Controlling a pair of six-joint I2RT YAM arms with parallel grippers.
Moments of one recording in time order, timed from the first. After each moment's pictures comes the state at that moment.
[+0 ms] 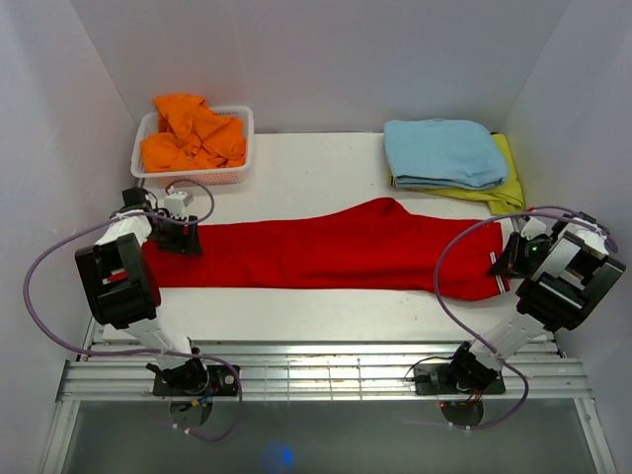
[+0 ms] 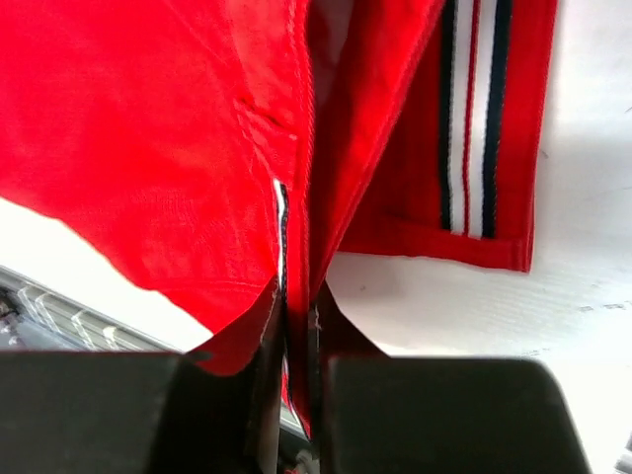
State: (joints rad) left arm 0.35 1.70 1.09 -0.60 0.49 0.53; right arm -0.69 1.74 1.13 -0.97 -0.58 -0.52
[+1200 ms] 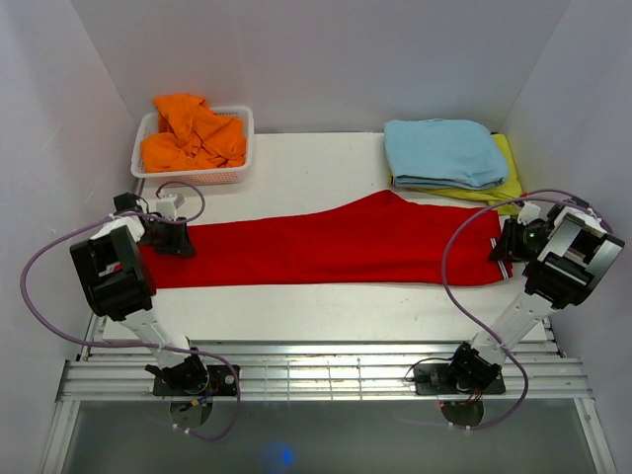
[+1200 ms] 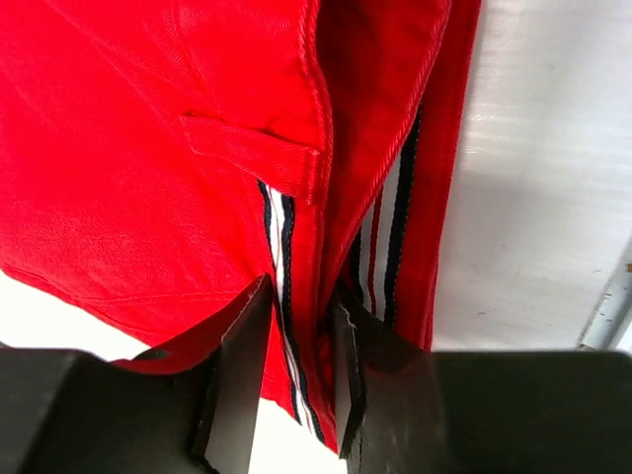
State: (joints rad) left arm 0.42 1.81 1.10 -0.56 0.54 0.51; right arm -0.63 1.96 1.32 -0.88 -0.59 -0.61
